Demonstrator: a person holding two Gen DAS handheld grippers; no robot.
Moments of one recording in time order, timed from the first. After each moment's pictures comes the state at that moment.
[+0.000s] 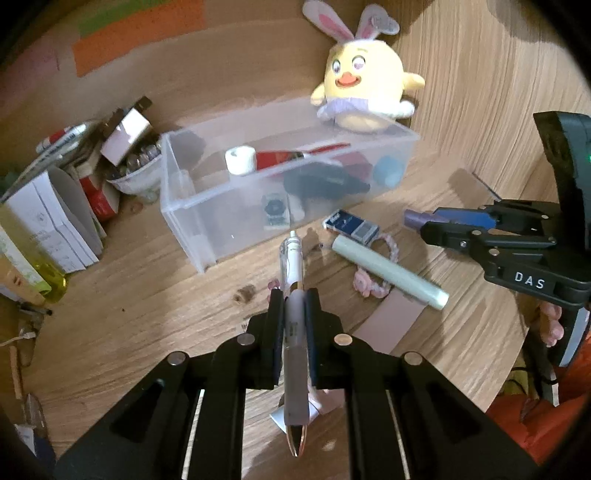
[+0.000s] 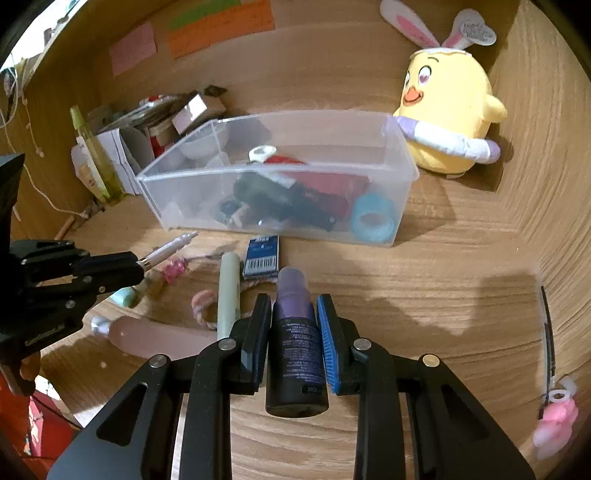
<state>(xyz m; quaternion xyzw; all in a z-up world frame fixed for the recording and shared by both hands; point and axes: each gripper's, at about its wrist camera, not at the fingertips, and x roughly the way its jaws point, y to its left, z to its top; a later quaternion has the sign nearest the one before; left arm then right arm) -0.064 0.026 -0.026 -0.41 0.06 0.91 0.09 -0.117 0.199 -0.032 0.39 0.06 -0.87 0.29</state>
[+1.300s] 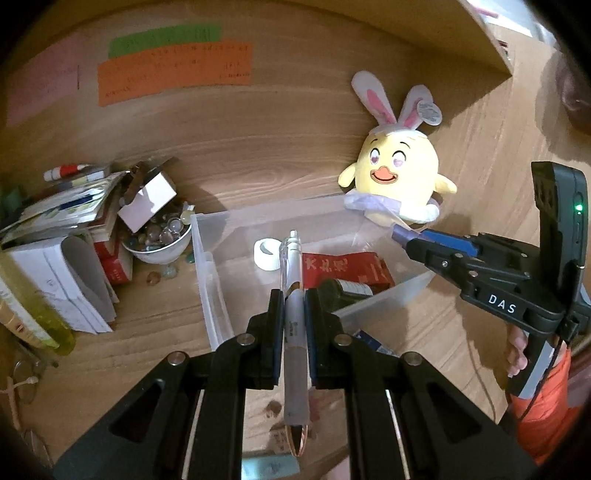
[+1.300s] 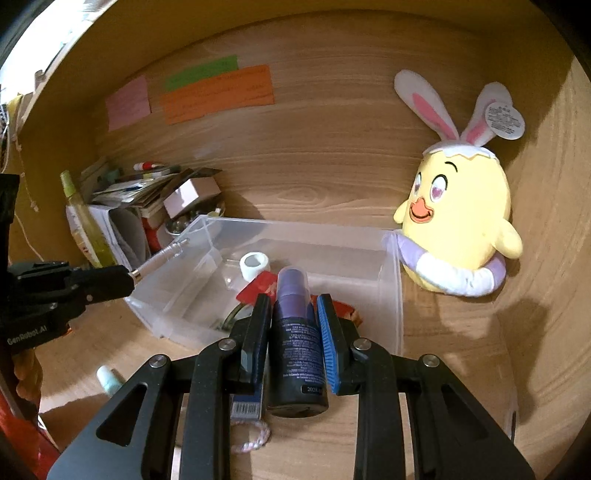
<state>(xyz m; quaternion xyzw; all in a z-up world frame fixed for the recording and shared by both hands) -0.134 -0.011 0.033 -0.35 -0.03 0.93 0.08 -0.188 0.169 0.034 0.31 0.06 -0.90 0.30</state>
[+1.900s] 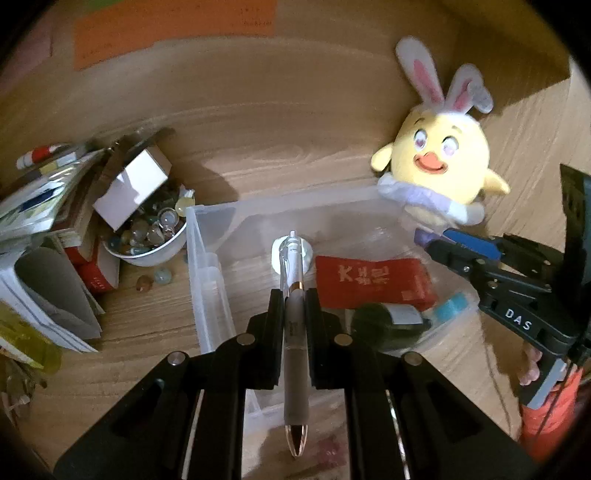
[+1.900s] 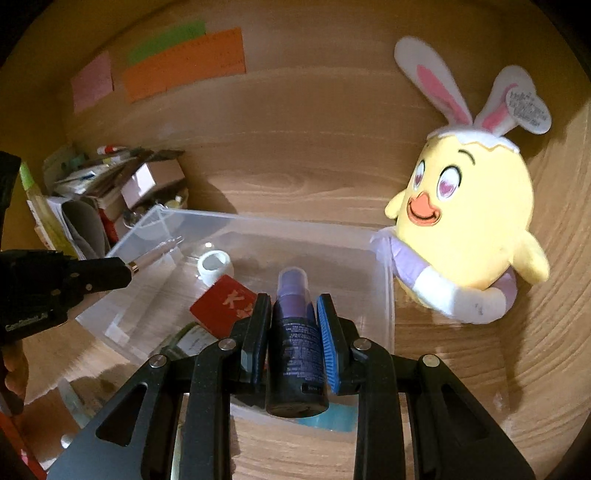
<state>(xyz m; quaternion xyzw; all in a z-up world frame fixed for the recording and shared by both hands) -0.204 -0.017 0.005 -0.41 -0.03 0.91 0.06 -0.239 0.155 0.010 0.35 0.09 -0.89 0.27</state>
